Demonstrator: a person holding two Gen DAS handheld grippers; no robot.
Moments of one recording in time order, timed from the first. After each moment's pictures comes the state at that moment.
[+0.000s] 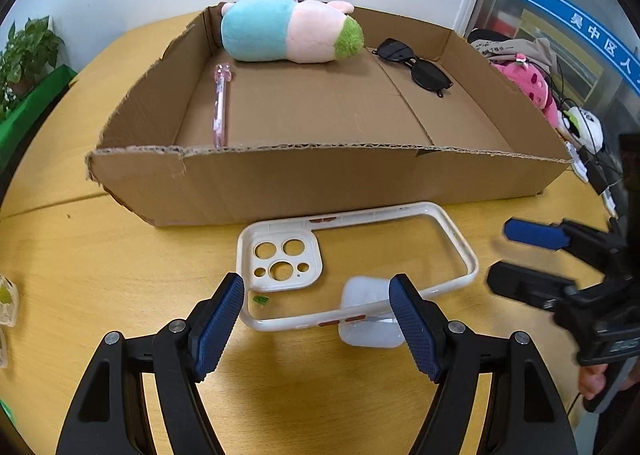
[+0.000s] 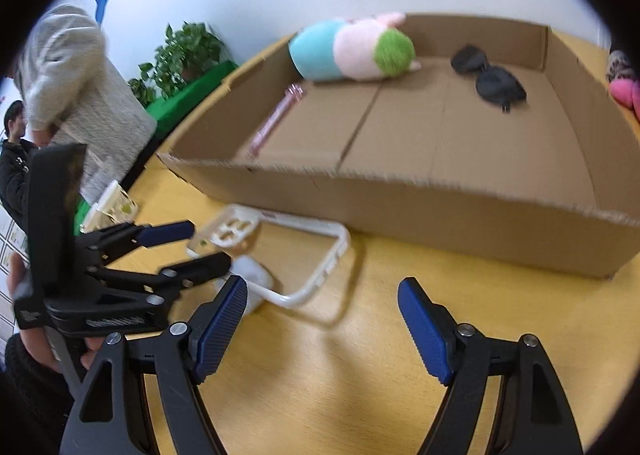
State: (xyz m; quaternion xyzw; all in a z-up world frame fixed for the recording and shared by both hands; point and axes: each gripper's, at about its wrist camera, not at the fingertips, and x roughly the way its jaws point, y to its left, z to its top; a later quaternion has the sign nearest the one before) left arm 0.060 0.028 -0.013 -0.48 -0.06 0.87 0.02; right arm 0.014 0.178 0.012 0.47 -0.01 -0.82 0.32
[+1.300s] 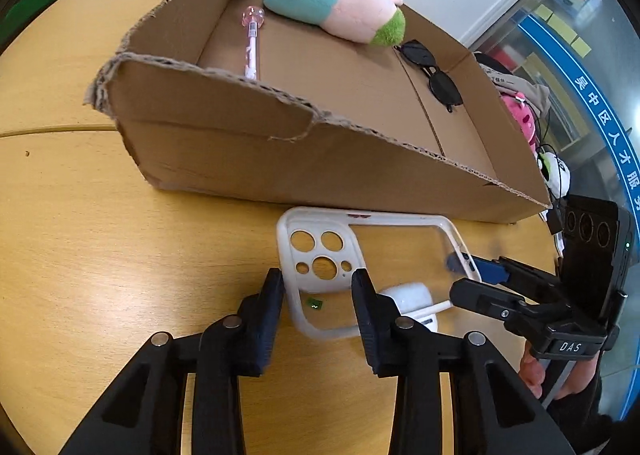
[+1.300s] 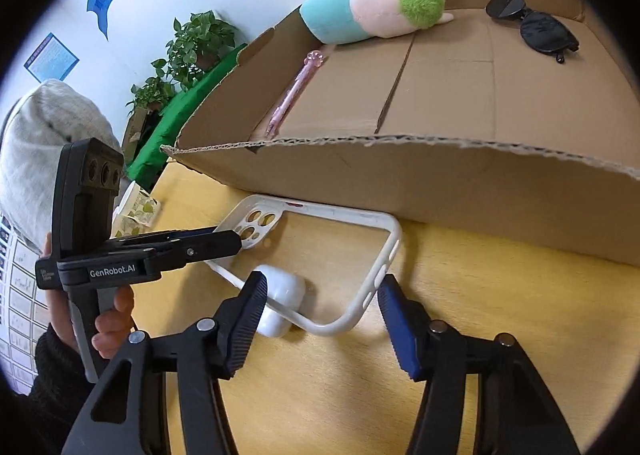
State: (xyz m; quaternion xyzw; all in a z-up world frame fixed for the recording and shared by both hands) left arm 0.046 -0.031 -0.036 -0.52 -0.20 0.82 0.08; right arm -0.004 0.151 -0.013 0.51 -0.07 -0.77 0.37
